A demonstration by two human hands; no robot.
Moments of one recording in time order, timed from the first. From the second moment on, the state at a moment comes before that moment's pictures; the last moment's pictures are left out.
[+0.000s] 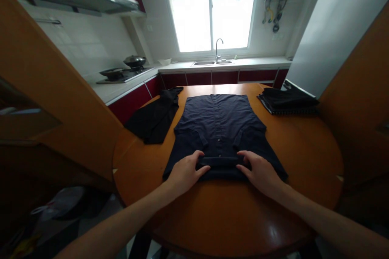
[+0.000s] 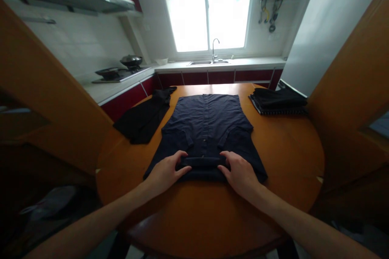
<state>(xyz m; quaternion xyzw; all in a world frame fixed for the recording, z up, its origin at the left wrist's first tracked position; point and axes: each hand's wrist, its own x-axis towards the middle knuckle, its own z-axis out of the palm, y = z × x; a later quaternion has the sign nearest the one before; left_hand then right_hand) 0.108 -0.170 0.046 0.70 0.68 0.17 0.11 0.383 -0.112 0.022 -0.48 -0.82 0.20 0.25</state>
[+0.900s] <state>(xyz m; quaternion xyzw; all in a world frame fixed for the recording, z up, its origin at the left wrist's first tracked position) 0.123 -0.190 0.043 0.92 0.37 0.16 0.00 0.378 -0.140 0.020 -0.19 -0.95 -0.02 0.23</state>
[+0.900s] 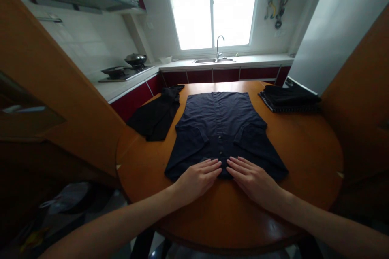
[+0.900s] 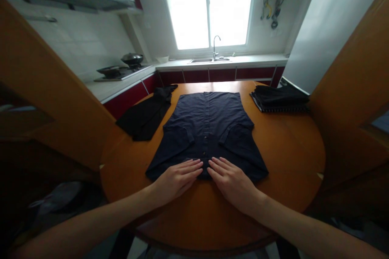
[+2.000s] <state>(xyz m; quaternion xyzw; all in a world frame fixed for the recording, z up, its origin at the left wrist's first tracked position) 0.106 -0.186 0.044 0.92 0.37 0.07 -0.05 0.381 -0.139 0.025 -0.20 -0.96 -0.03 0.18</state>
